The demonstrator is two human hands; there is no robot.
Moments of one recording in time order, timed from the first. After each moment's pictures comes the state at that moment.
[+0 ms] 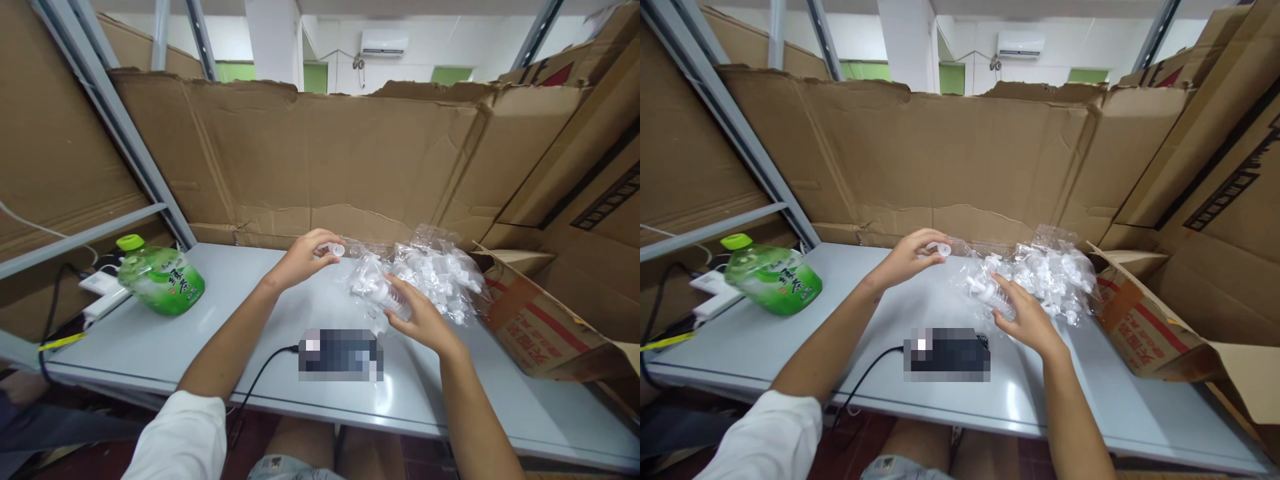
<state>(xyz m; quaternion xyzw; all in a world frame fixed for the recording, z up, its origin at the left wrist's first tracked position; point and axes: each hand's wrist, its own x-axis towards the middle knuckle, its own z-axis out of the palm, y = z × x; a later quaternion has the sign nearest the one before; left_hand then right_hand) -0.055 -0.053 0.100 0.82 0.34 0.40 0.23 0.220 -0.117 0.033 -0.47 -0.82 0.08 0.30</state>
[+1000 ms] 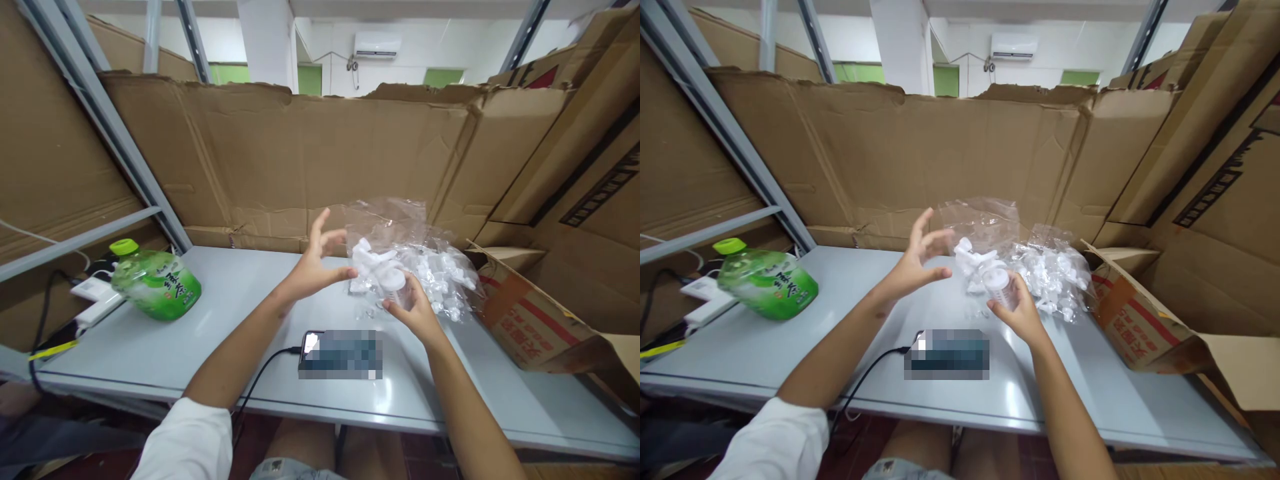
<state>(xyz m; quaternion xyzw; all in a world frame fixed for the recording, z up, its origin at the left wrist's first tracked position) -0.028 -0.072 0.091 0.75 0.29 0.48 0.34 0.207 -0.104 0.016 -0.44 -0.69 0.25 0.52</state>
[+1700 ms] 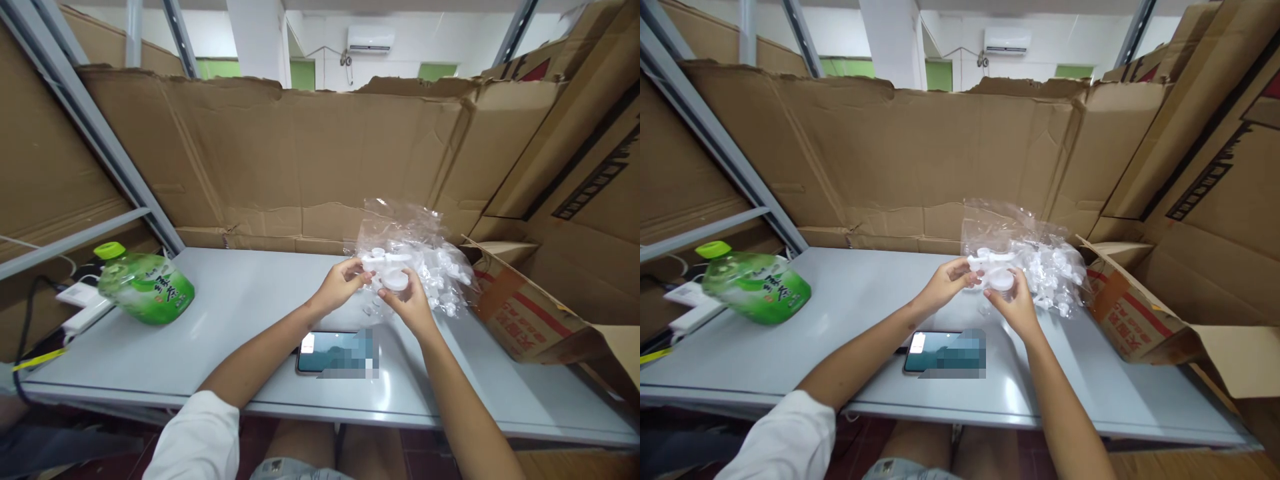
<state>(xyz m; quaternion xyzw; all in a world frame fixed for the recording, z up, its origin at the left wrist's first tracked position) 0.031 -0.062 0.041 0.64 0.26 0.47 0.55 0.199 -0.101 0.014 -0.47 -0.61 0.27 0.57</state>
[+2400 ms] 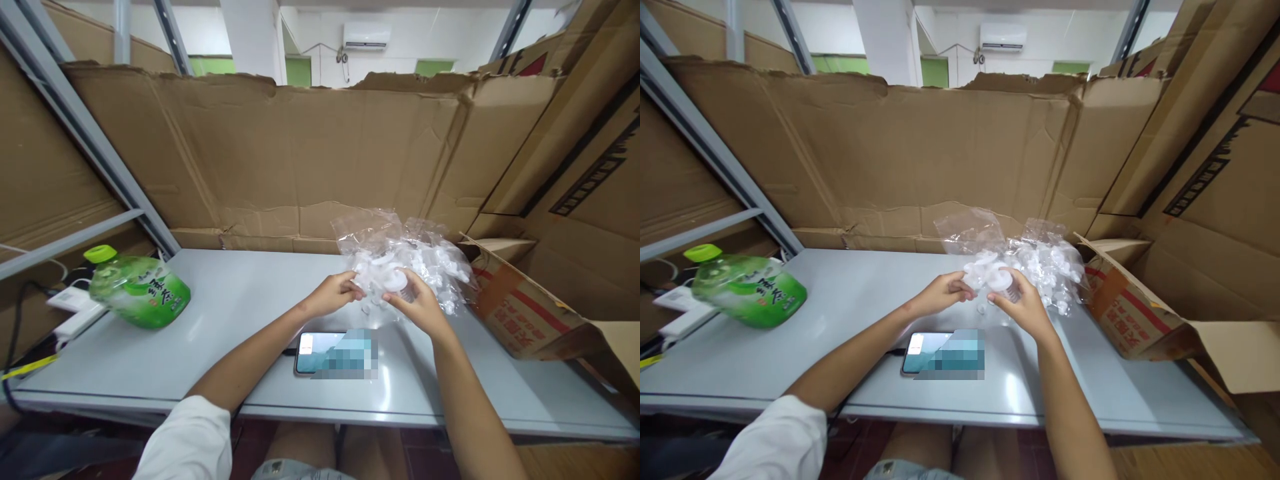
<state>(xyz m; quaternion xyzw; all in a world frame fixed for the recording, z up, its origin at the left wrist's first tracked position) 0.015 -0.050 0.010 0.69 0.29 0.35 0.56 0.221 -0.105 0.025 -0.52 -0.67 0.21 0.49</state>
